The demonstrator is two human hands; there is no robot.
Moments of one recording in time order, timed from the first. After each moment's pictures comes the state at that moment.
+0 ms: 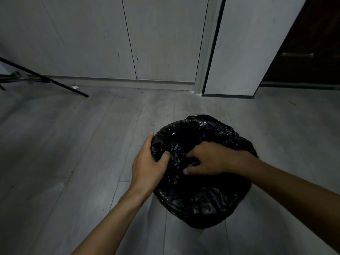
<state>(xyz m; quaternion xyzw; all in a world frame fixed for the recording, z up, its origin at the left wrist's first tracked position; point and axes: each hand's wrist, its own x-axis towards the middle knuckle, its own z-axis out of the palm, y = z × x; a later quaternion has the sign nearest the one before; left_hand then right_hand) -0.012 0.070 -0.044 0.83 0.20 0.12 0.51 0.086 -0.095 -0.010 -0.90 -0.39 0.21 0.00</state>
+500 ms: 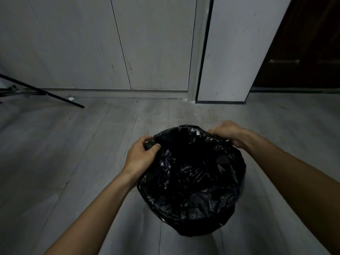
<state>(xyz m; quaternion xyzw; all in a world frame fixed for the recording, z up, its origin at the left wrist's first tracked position) 0.031 0.080 -0.025 0.79 0.24 0.04 0.56 0.177 -0.152 -0.014 -0.87 0.06 0.19 0.45</state>
